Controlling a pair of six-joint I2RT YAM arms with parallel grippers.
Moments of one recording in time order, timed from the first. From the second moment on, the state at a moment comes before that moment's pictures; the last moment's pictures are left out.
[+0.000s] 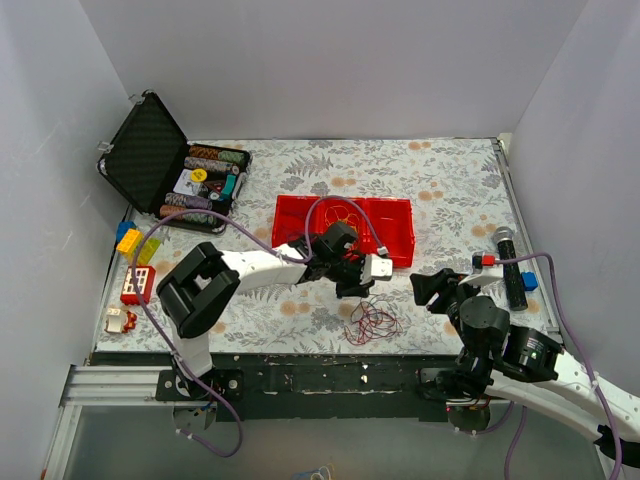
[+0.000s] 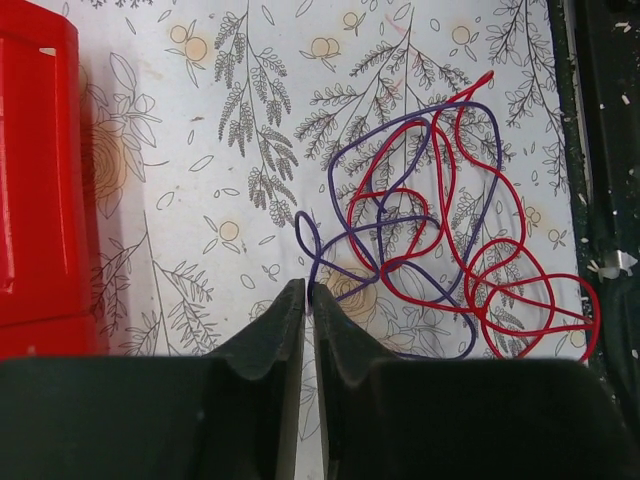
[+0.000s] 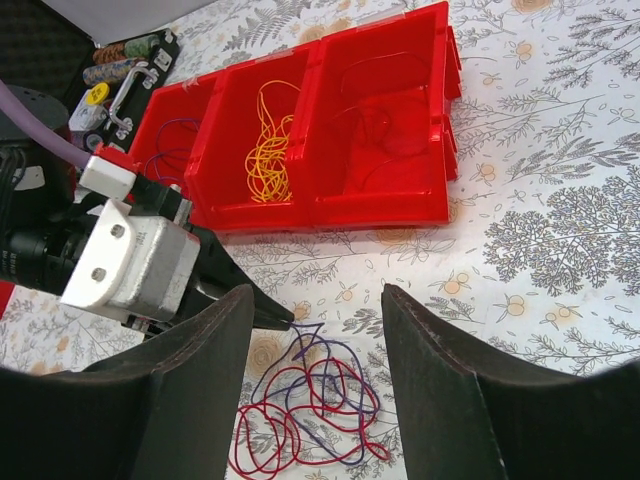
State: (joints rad) left arm -0.92 1.83 1.12 -0.13 0.60 0.54; right arm 1.11 0.23 0.47 -0.56 0.78 0.73
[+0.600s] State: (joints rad) left arm -0.94 1.45 1.17 -0.14 0.57 0.30; right arm 1.11 0.24 0.41 -0.35 0.60 0.51
